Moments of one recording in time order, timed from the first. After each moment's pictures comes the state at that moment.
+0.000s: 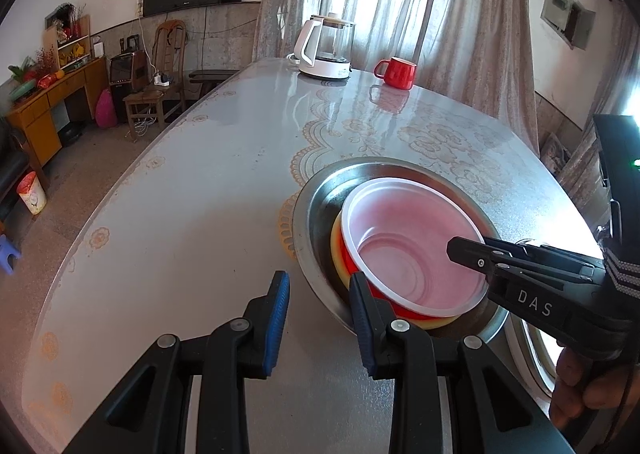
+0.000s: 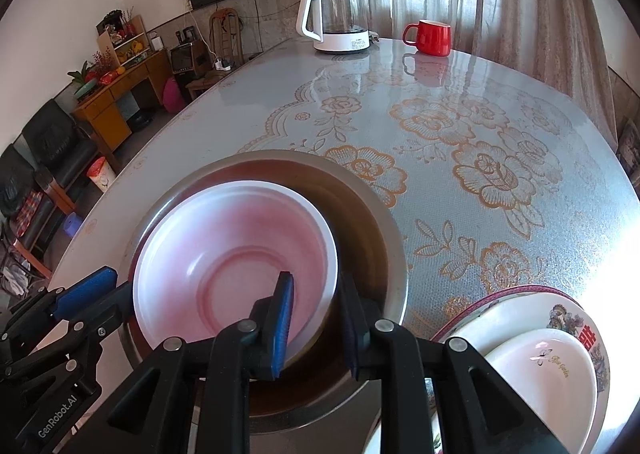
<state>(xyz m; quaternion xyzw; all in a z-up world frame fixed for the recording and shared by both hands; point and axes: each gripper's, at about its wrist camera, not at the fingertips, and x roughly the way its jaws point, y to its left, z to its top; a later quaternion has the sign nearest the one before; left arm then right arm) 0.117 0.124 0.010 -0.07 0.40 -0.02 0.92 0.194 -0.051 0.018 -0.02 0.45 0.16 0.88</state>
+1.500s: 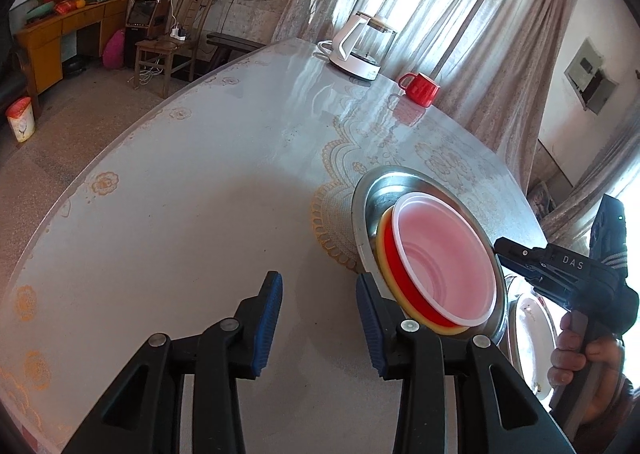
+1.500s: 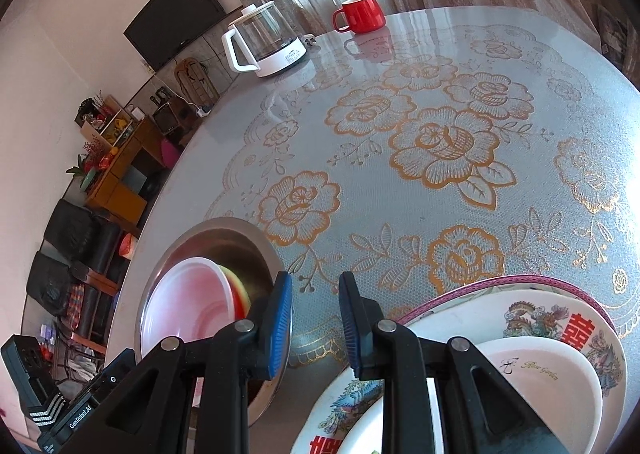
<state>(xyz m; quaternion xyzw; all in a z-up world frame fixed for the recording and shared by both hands) 0.111 0.164 -0.001 -0.19 0.41 -0.02 0.89 0.229 -0.135 0.017 0.17 0.47 0.15 0.85</state>
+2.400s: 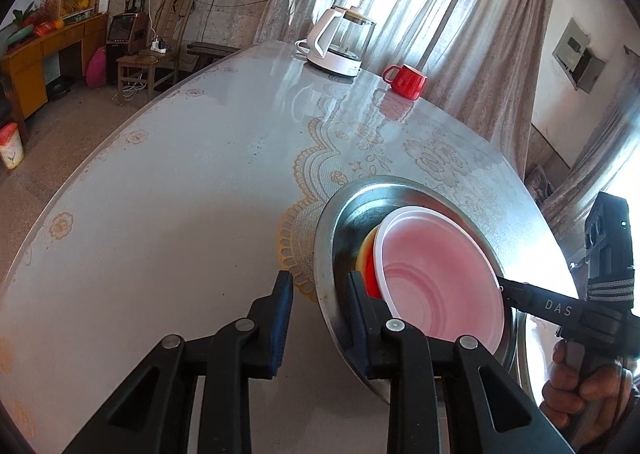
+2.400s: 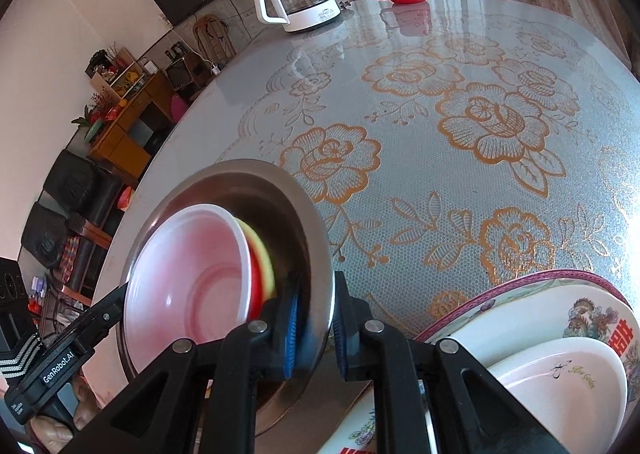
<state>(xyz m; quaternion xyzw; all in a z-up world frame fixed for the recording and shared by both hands) 0.152 0.147 -0.007 -0.16 0.41 -0.05 0.90 0.235 -0.098 -0.006 0.11 0.51 0.18 0.84</state>
